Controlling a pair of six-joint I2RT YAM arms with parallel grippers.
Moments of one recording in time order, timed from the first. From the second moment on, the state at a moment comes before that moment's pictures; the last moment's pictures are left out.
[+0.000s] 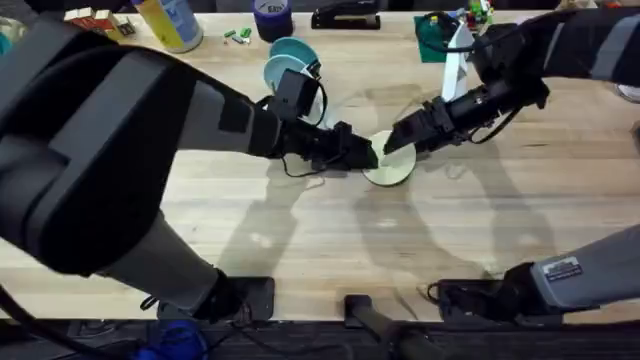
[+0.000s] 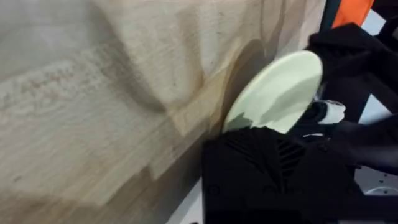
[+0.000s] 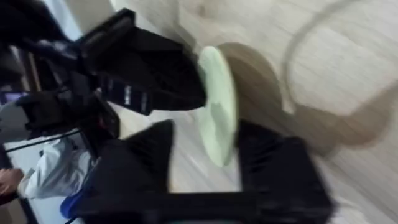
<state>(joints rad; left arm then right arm) -0.43 1.81 0.73 0.09 0.91 -0.64 0.07 1.77 1.11 -0.98 -0.79 -0.26</state>
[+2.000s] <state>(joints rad) -0.43 1.15 0.74 -0.53 0.42 -0.46 0.05 1.66 1.62 -1.35 -0.61 -0.32</state>
